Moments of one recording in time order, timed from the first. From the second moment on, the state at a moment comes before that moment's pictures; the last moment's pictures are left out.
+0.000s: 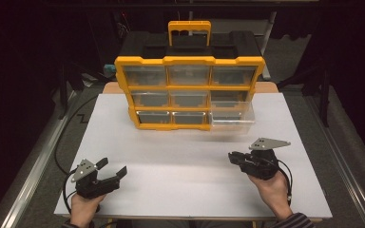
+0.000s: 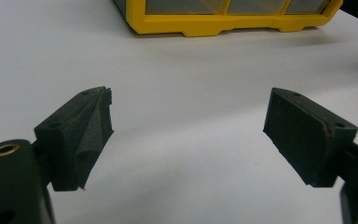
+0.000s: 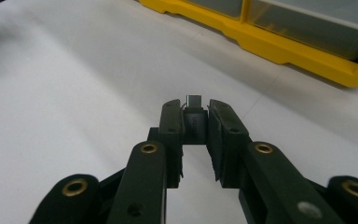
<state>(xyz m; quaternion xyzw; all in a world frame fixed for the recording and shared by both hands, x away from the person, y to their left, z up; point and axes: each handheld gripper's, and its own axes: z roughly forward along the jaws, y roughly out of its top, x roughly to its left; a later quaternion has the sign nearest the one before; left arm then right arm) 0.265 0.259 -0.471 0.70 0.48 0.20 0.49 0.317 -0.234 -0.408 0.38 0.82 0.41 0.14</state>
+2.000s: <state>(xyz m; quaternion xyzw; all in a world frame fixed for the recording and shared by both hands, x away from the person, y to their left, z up) 0.265 0.258 -0.472 0.70 0.48 0.20 0.49 0.323 -0.252 -0.308 0.36 0.78 0.47 0.18</state>
